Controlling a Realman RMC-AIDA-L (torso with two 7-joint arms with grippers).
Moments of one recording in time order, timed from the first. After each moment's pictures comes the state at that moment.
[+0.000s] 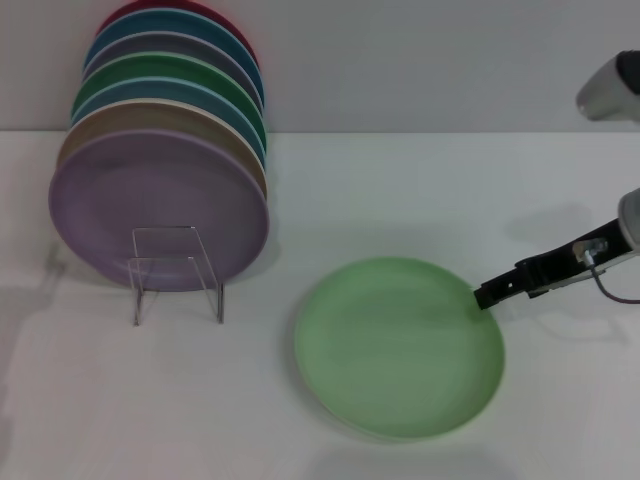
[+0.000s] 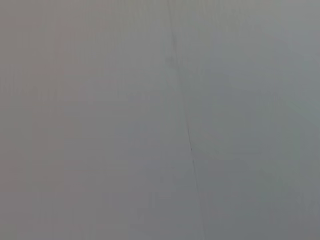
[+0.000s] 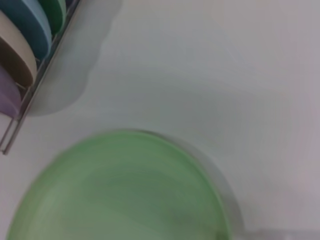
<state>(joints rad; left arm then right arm) -0.29 -2.08 -1.40 -0.16 2.78 1.55 -0.06 0.62 2.03 2.00 1.15 -2.53 1.50 -0.41</state>
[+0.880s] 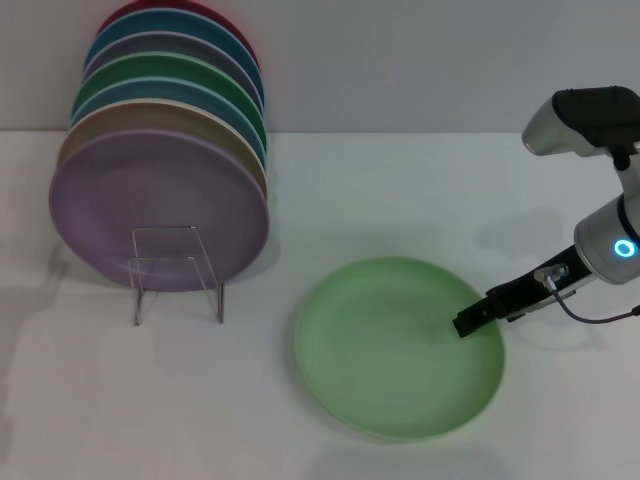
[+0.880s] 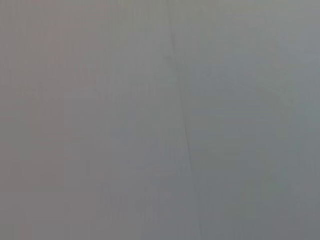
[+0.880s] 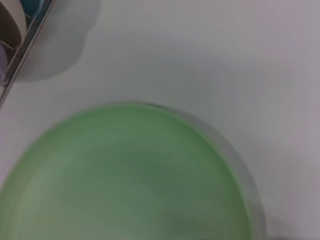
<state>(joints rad) -0.29 -2.08 -1.40 -0.16 2.78 1.55 -0.08 0.69 2.03 1.90 0.99 -2.53 1.40 -0.41</state>
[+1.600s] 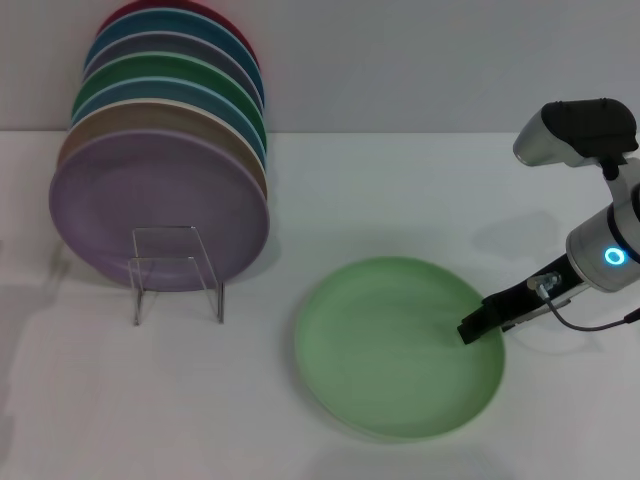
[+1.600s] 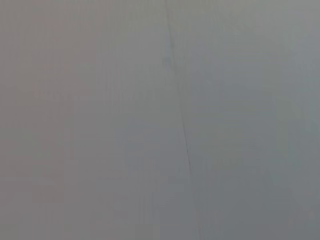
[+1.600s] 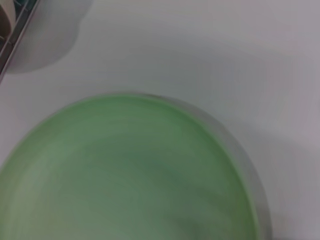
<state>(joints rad) -0.29 -2.08 -1.40 -0.16 2.78 1.55 -0.08 0.71 2.03 1.89 0.92 -2.53 1.37 -0.41</state>
